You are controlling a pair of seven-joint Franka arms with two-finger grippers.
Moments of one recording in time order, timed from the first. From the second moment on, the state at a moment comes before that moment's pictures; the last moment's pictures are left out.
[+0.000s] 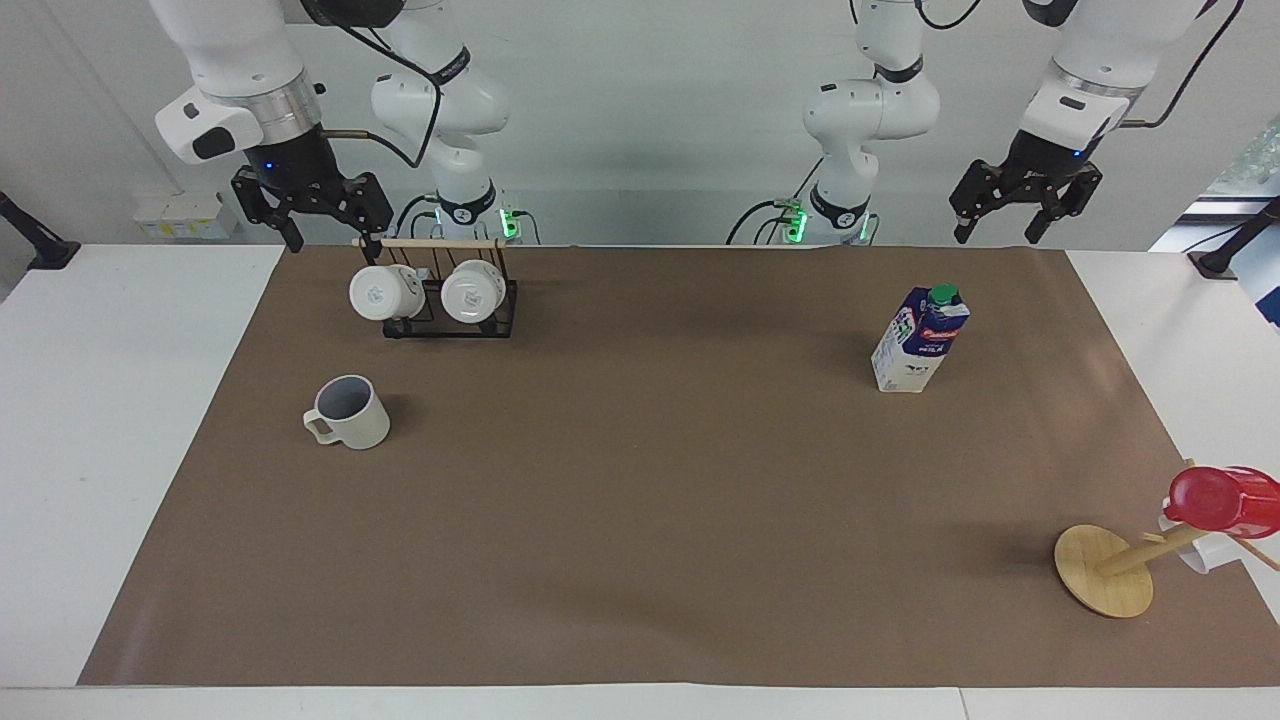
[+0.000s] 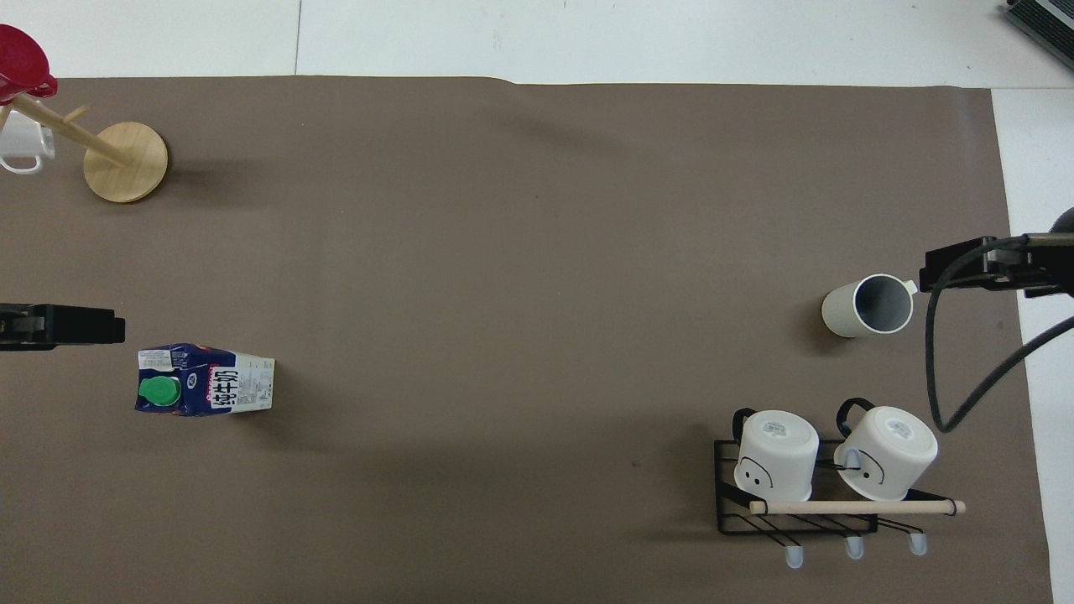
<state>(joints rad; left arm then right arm) 0.00 -0.24 -0.05 -1.80 -0.05 1.65 -0.03 -0.05 -0.04 0.07 -1.54 -0.02 1.53 0.11</state>
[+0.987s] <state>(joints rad) 0.00 -0.24 -0.05 -1.80 -0.05 1.65 -0.03 -0.09 -0.03 0.06 -1.60 -0.02 1.63 0.11</state>
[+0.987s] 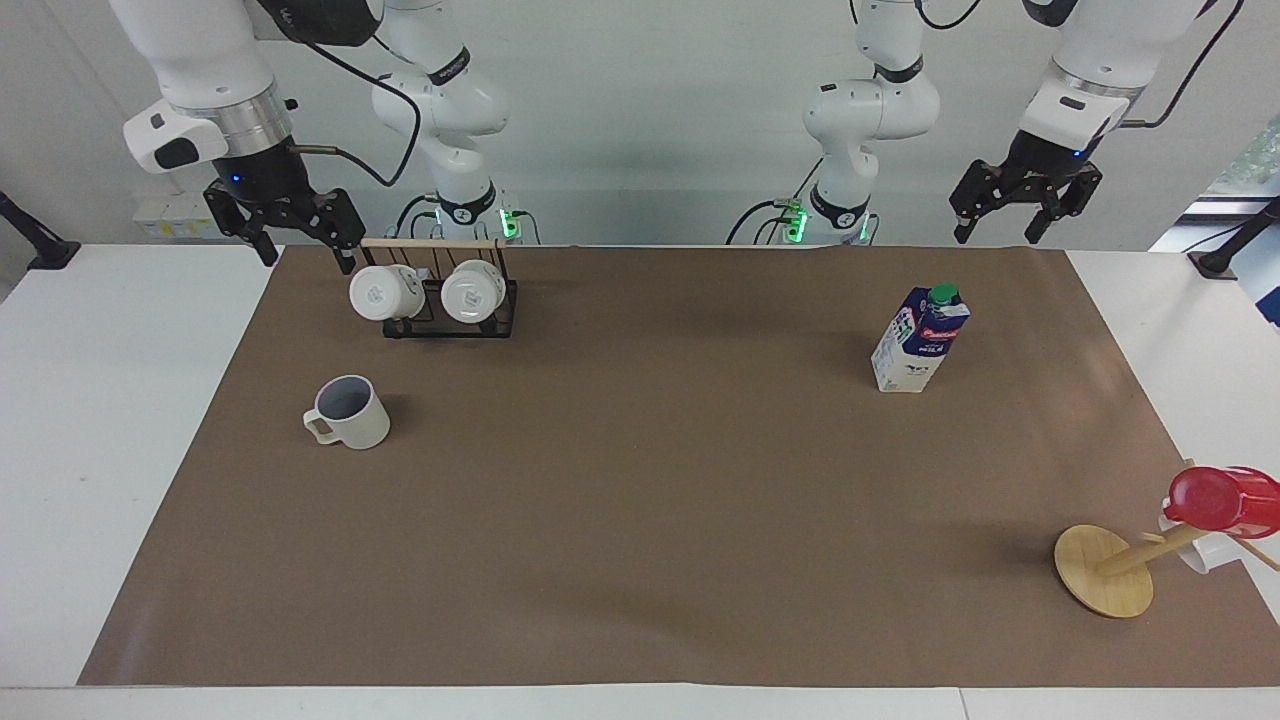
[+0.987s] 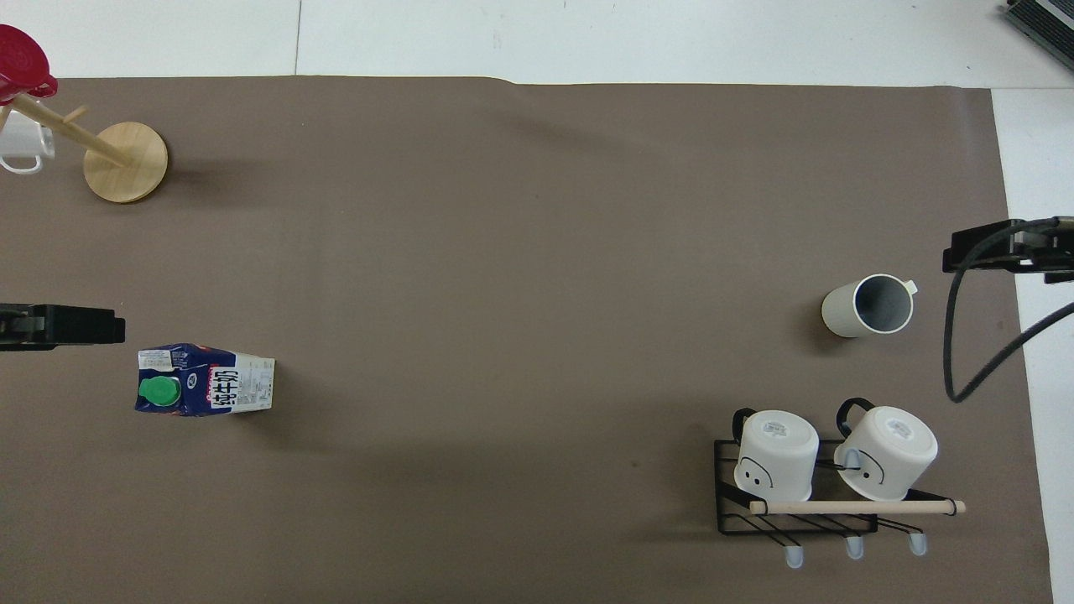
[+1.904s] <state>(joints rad) 0.00 -0.24 -0.05 -1.81 -0.05 1.60 -0.01 -0.12 0.03 0.06 -1.86 -0.02 2.01 0.11</state>
